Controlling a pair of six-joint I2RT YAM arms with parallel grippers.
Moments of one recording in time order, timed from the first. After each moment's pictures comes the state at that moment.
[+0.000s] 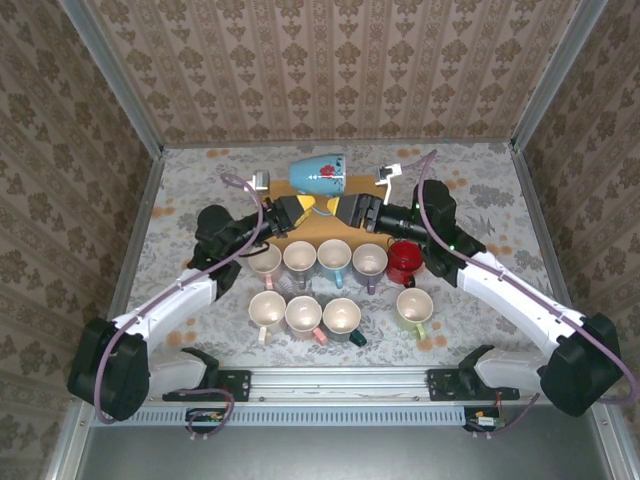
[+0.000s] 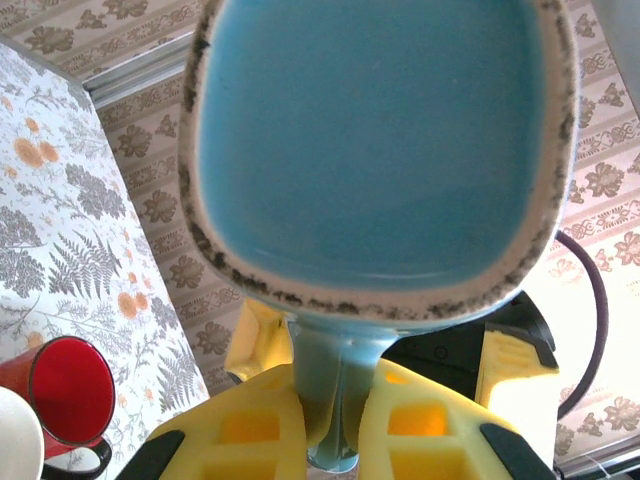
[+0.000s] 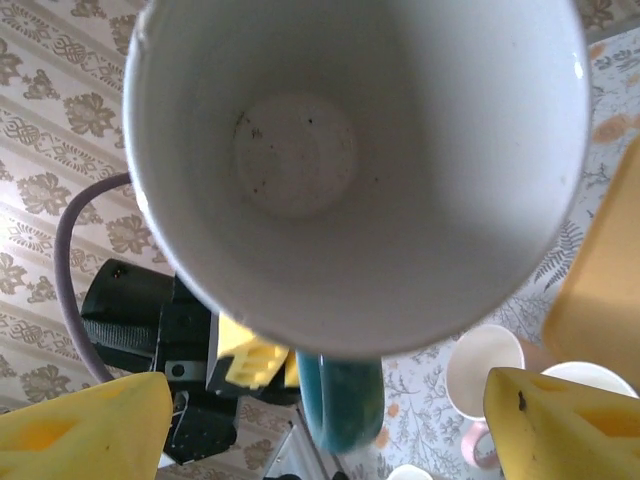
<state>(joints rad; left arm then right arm) -0.51 1.19 0.67 0.74 0.72 -1.33 0.54 1.22 0.94 0.21 -0.54 0.90</state>
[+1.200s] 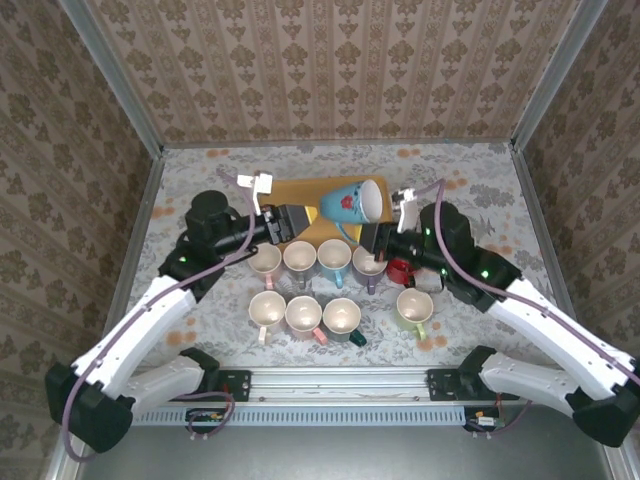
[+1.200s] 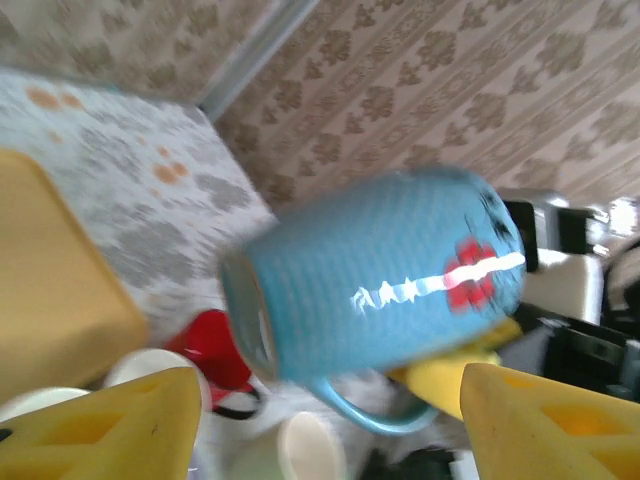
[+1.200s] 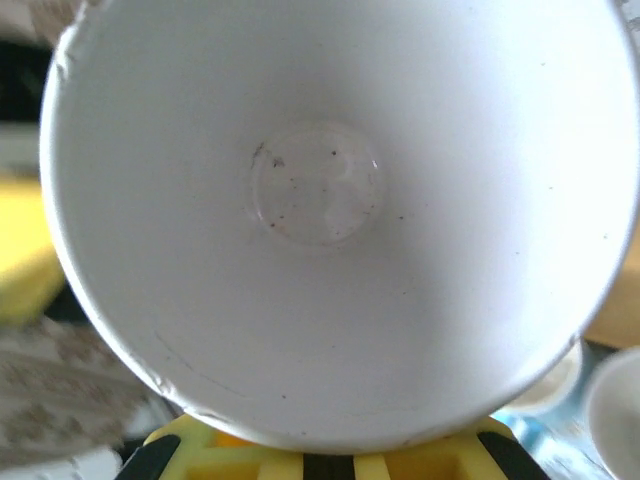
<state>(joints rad) -0.57 0.99 0.94 -0.10 0.58 -0.67 0.75 0.95 1.01 -0.43 -0.10 0.62</state>
